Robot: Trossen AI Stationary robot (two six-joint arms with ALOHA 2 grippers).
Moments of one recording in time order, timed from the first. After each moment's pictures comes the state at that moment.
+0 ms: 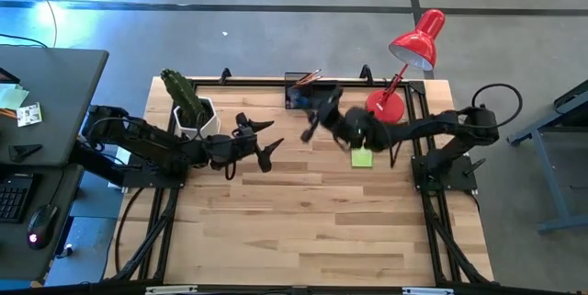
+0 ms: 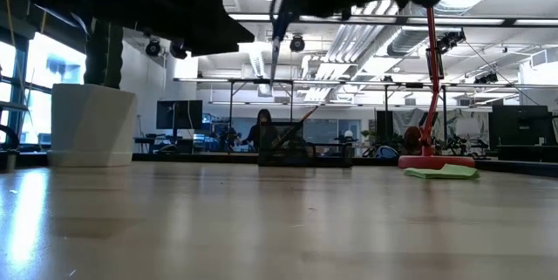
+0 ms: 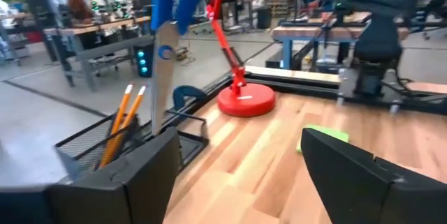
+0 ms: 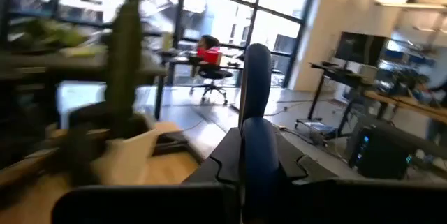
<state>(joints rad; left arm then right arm) 0.04 1.38 0.46 0.85 -0.61 0.03 -0.06 1.56 0.92 0.75 0.54 -0.28</state>
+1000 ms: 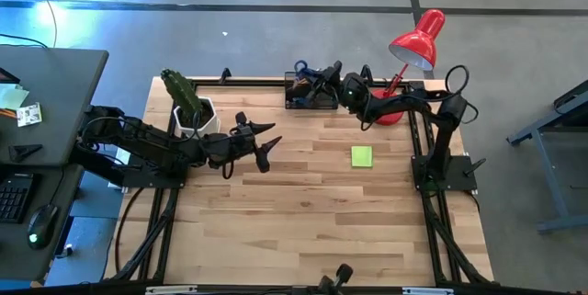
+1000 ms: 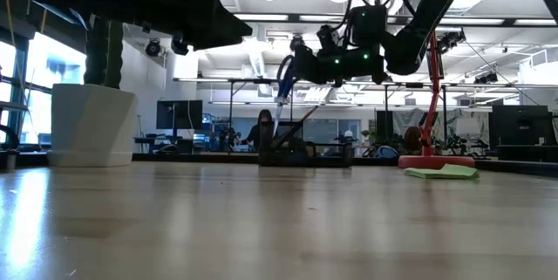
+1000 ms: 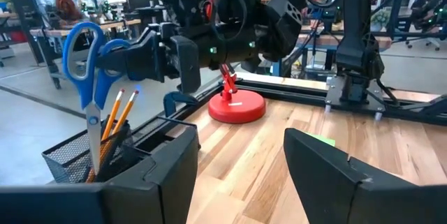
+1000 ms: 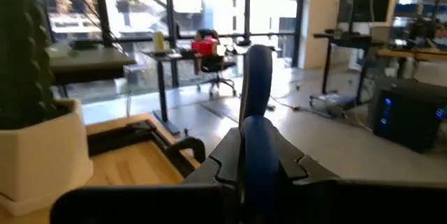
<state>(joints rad) 0.04 1.33 0.46 0.82 -0.57 0.02 -0.53 1.85 0.90 1.02 0.09 -0.02</state>
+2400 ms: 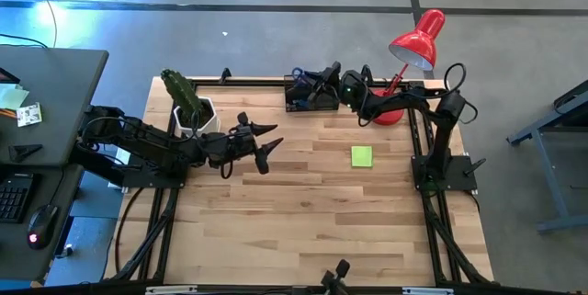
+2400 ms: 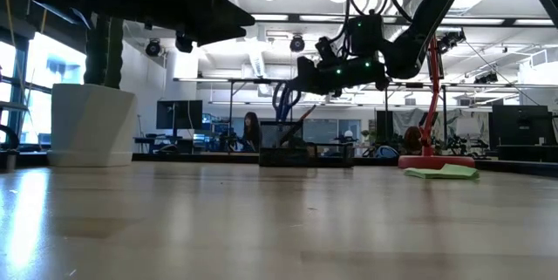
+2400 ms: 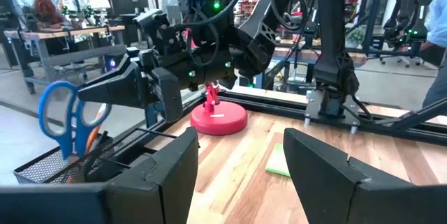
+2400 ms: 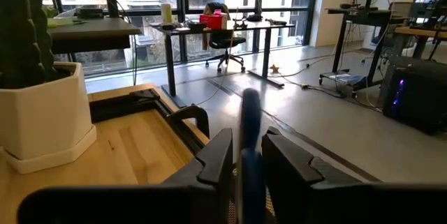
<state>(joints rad) 0.04 1.33 0.46 0.86 -0.51 0.00 -0.56 1.87 0.90 0.95 -0.01 -0.02</state>
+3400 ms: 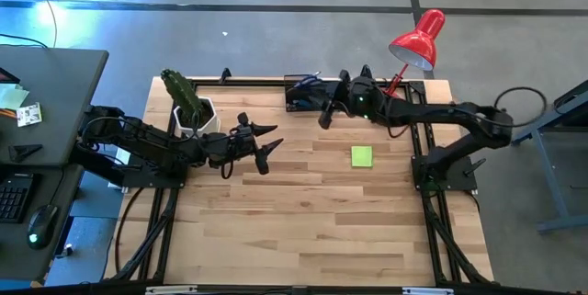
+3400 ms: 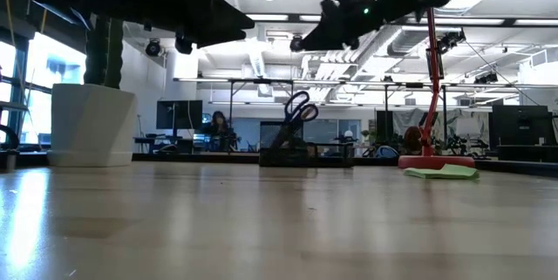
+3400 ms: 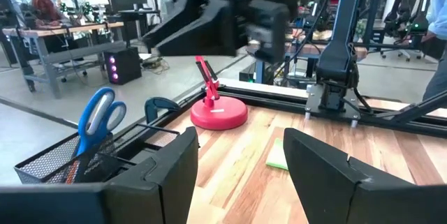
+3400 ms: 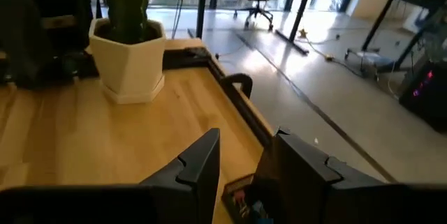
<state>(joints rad) 0.04 1.33 0.46 0.84 -0.50 -0.01 -0.37 1.44 0.90 0.30 0.08 -0.15</state>
